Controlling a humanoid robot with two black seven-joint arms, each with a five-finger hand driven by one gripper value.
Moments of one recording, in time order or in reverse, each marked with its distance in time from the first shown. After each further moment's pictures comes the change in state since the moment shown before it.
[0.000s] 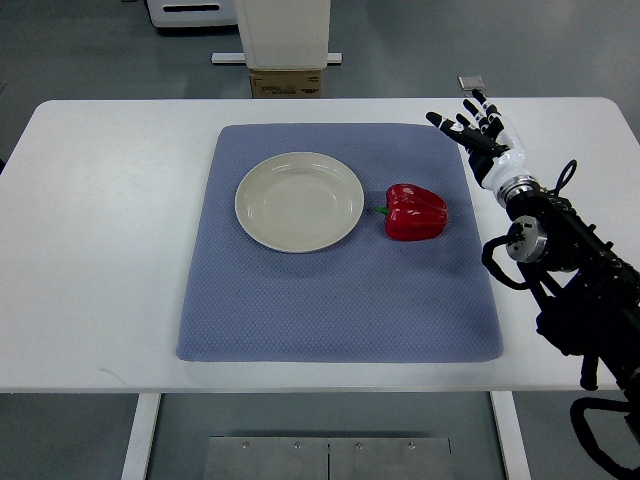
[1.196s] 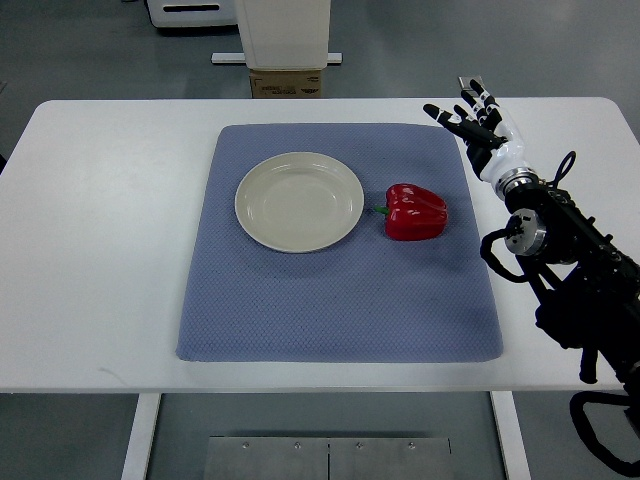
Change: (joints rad) left arm 0.000 0.000 0.000 0.000 0.000 0.000 0.000; right arm 0.024 0.000 -0.001 0.004 0.000 0.000 0.002
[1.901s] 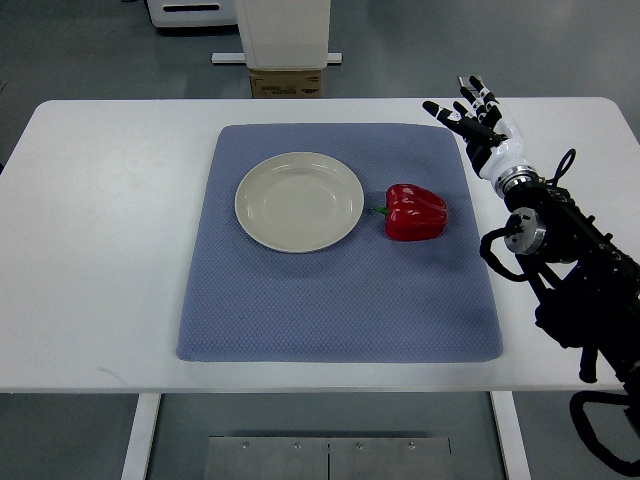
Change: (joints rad) left arm 0.000 0.000 0.000 0.000 0.000 0.000 0.000; right arm 0.000 0.000 -0.002 0.004 0.000 0.002 0.006
